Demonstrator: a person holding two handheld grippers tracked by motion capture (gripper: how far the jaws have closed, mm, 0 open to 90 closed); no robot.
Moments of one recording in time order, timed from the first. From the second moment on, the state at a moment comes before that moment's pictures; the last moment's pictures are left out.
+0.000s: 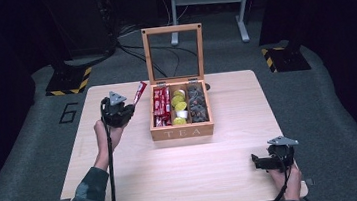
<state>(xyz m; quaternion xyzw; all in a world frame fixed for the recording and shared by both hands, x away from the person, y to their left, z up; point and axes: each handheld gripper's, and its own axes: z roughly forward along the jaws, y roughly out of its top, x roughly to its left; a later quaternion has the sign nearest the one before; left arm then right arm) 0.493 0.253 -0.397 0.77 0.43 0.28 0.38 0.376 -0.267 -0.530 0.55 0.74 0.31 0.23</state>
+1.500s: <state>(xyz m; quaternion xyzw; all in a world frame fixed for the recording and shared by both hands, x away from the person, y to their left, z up) 0.497 0.311 -0.419 0.73 0.49 0.29 0.37 0.376 -0.267 -0.530 0.55 0.74 0.31 0.23</state>
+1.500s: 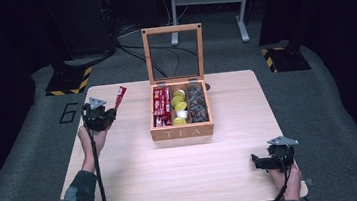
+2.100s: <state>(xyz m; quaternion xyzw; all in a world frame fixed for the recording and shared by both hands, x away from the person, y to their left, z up) 0.502 0.330 -0.440 0.72 0.52 0.28 0.37 0.376 -0.267 -0.530 0.55 0.74 0.31 0.23</state>
